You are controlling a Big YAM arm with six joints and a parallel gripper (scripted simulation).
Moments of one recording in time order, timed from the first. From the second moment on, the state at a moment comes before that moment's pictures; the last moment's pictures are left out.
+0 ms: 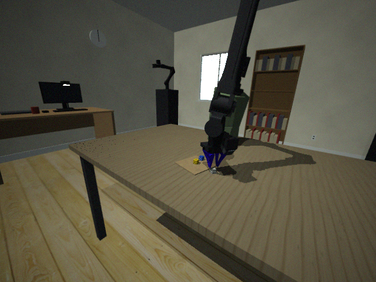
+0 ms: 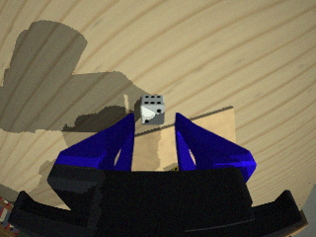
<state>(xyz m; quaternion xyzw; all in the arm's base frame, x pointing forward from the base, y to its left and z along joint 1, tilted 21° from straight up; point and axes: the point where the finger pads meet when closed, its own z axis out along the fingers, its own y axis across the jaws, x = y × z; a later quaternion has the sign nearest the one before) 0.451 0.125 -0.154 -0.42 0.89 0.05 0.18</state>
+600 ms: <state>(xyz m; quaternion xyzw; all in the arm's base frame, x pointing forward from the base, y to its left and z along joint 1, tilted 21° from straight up) 0.451 0.125 -0.154 -0.42 0.89 0.05 0.18</state>
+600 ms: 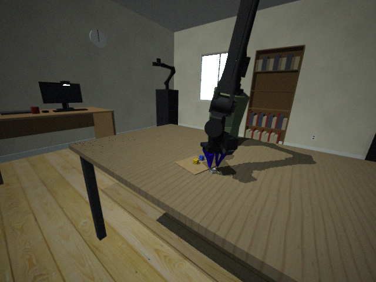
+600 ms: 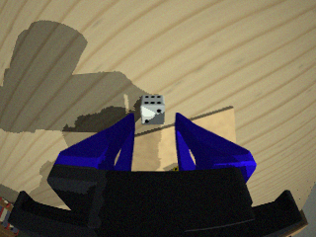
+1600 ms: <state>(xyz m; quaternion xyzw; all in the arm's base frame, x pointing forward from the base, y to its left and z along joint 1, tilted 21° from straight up) 0.448 0.124 -0.155 -0.42 0.89 0.05 0.18</state>
